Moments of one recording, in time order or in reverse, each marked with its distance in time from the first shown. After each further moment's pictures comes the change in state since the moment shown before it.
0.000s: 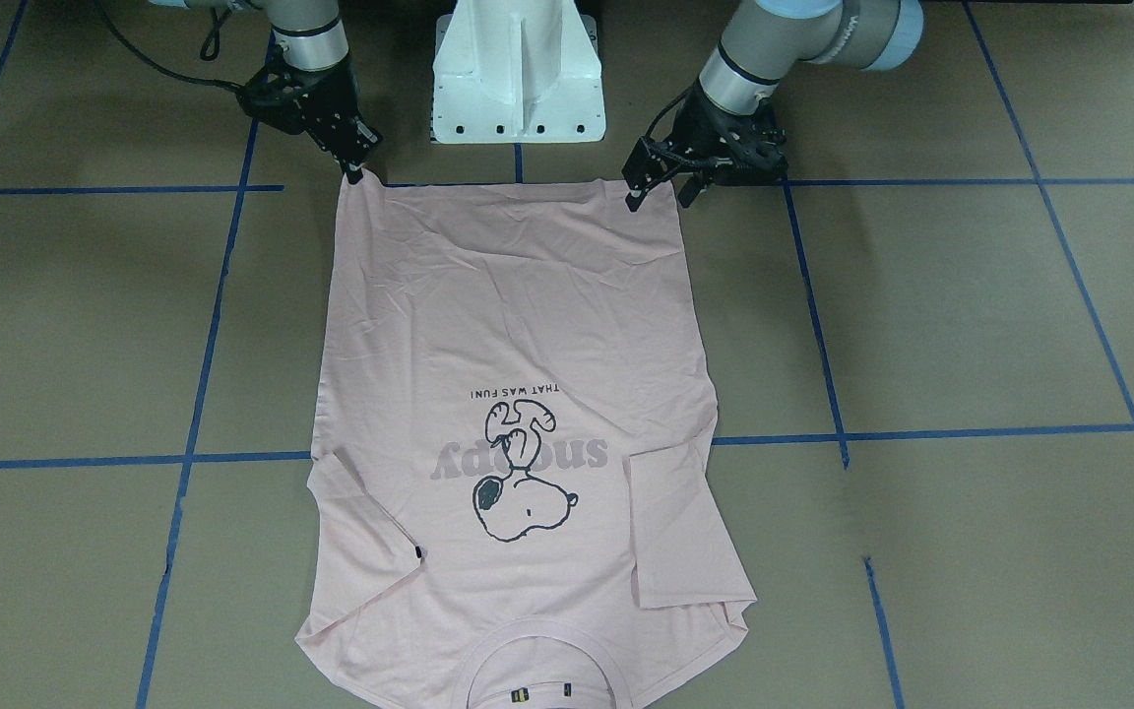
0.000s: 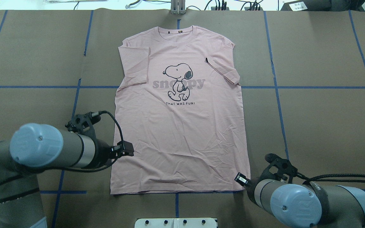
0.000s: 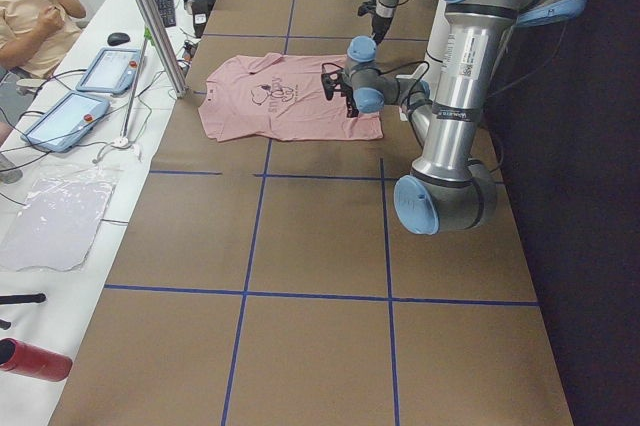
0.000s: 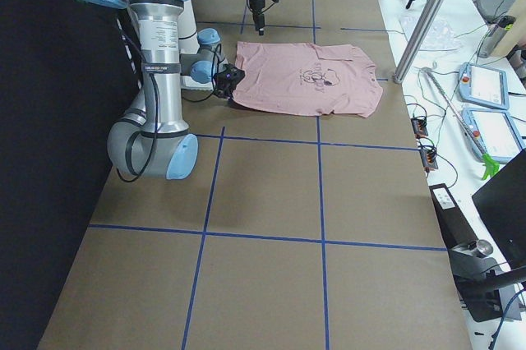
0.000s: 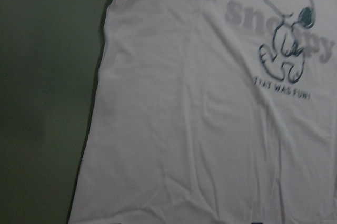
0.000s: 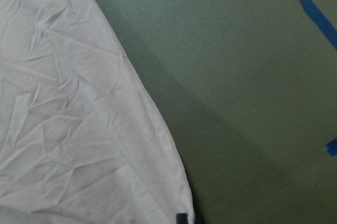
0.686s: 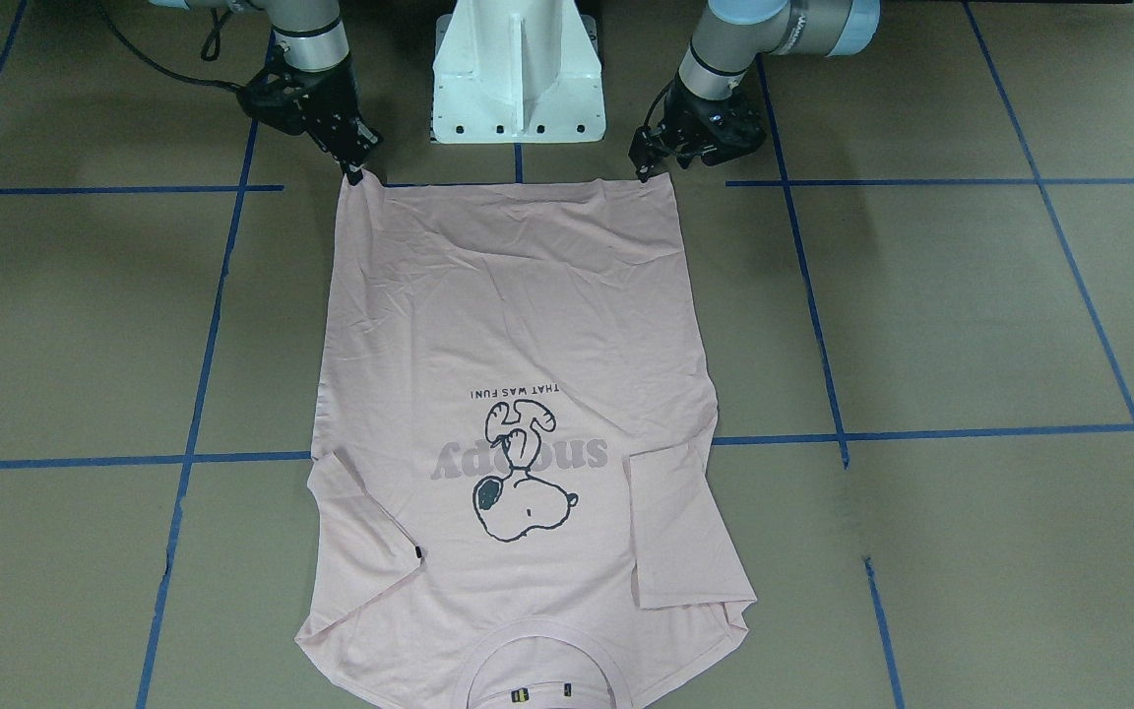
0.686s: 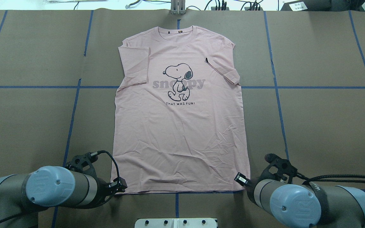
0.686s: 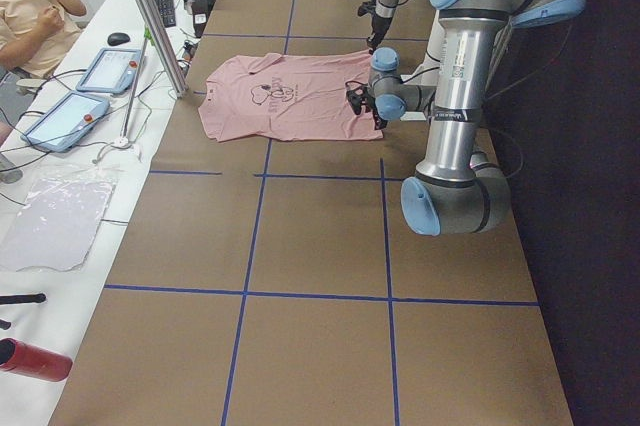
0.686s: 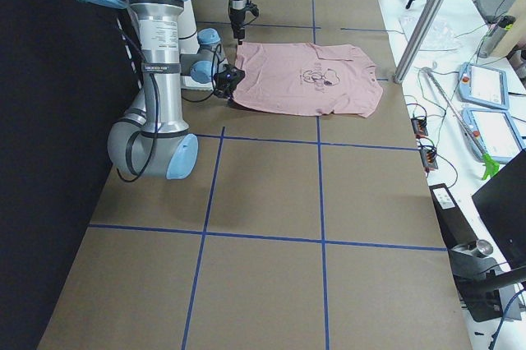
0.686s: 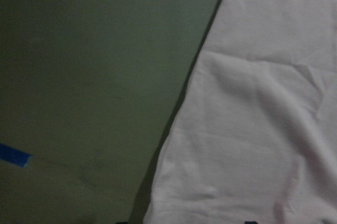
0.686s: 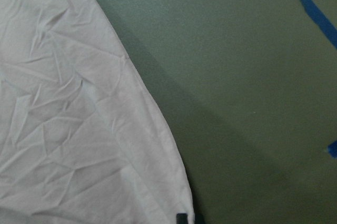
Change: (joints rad) left arm 0.153 0.071 0.030 0.020 0.038 -0.160; right arm -0.001 0.002 -0.003 0.000 -0.005 0.001
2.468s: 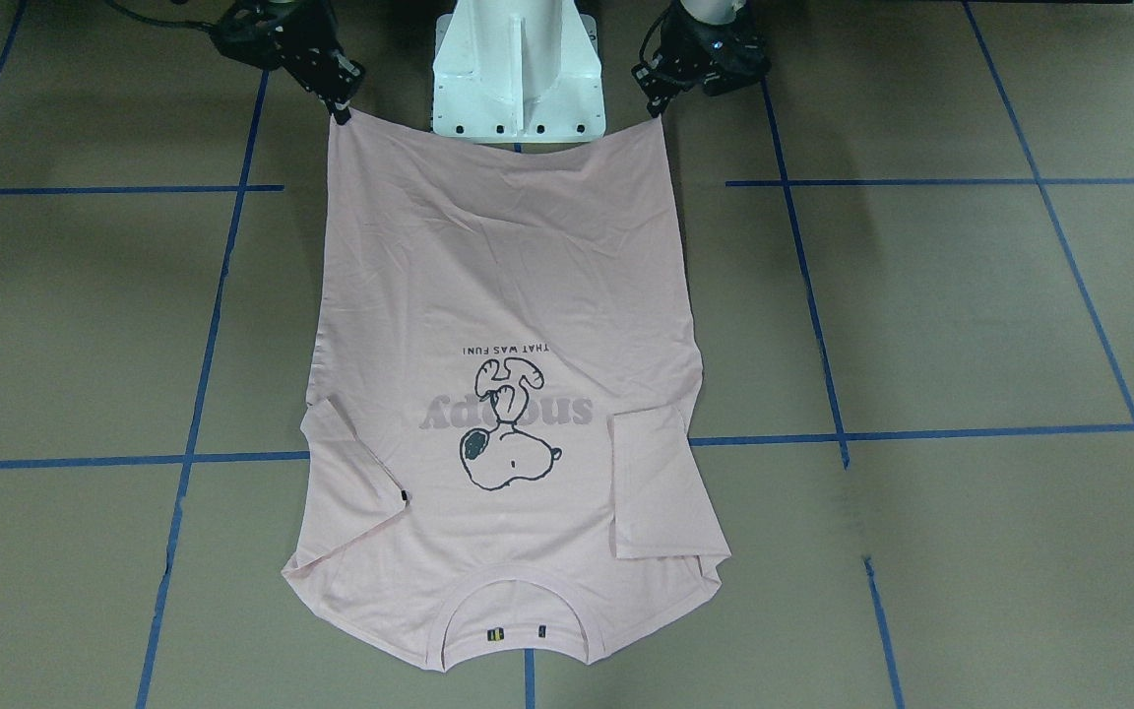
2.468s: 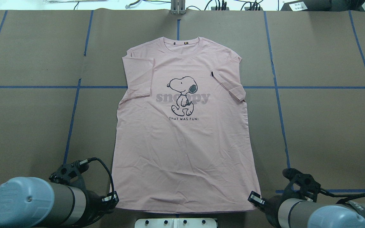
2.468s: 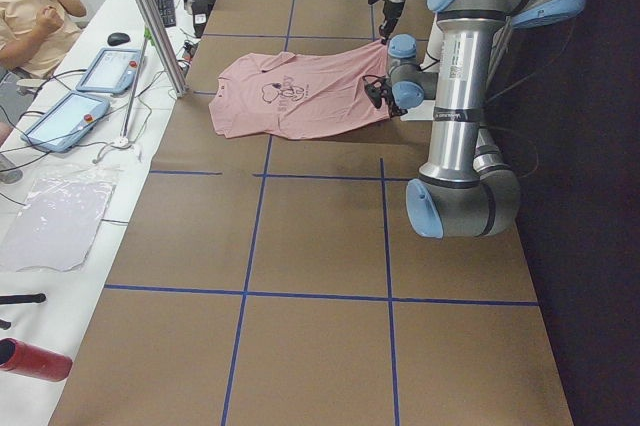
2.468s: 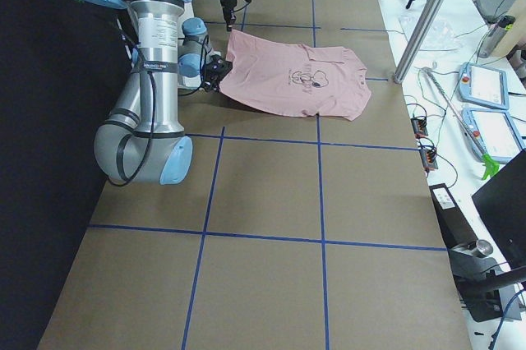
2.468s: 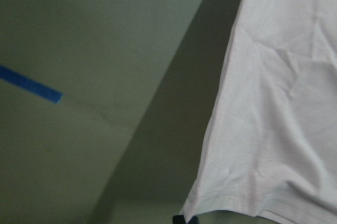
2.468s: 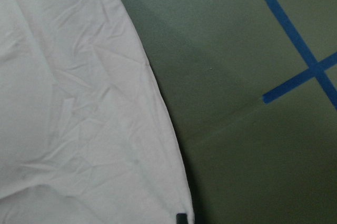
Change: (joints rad) left arm 0.055 0.015 -0.299 0.235 0.001 -0.064; right arm -0.096 -0.155 0.232 -0.001 -0.002 0.014
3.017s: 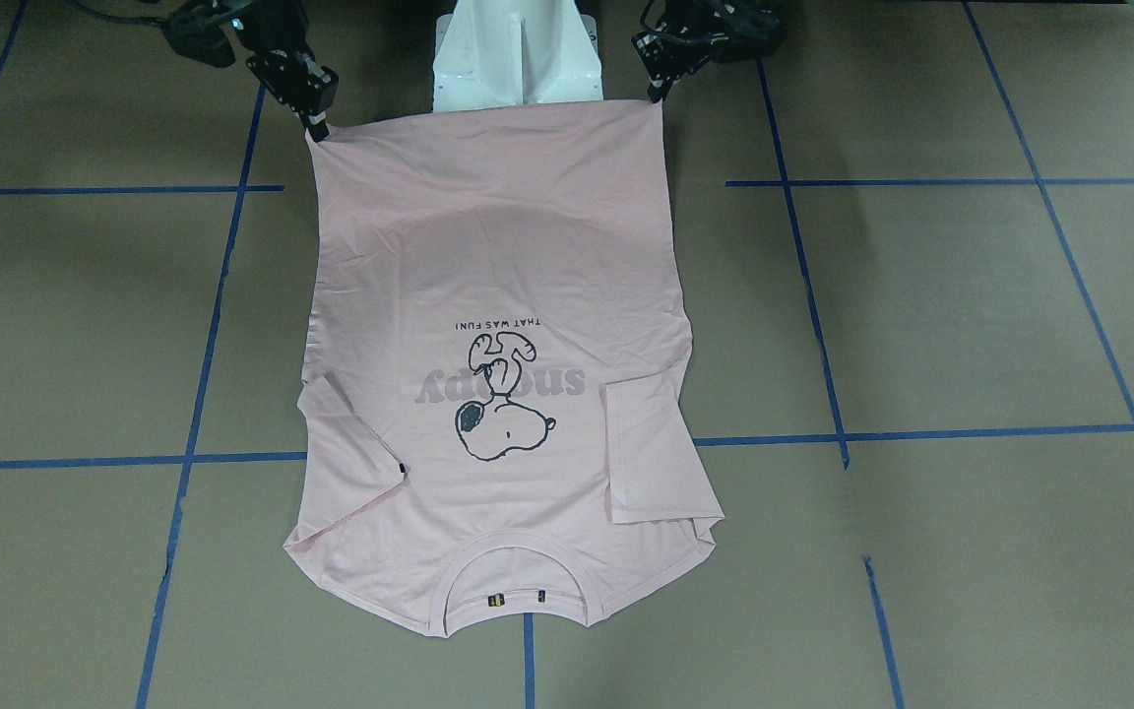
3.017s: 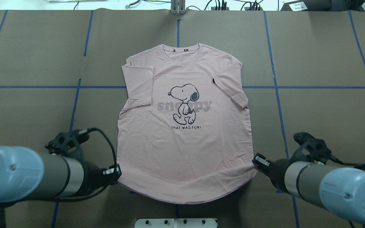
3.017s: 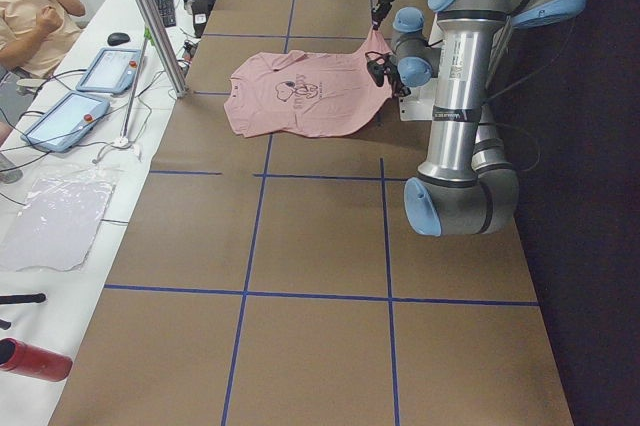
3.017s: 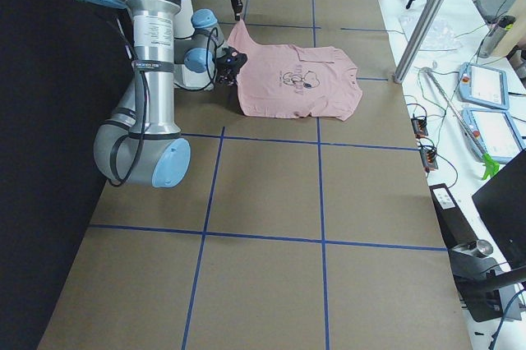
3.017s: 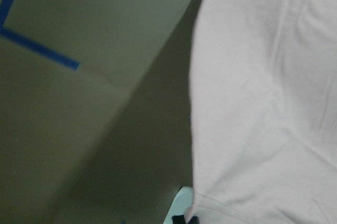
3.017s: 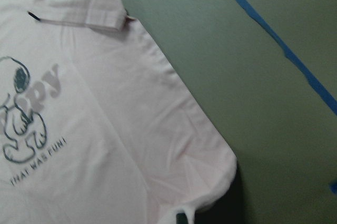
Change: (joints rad) left arm -0.180 -0.138 0.031 0.089 -0.001 0.202; right arm 0.232 0.102 -0.046 -0.002 0.004 -0.087
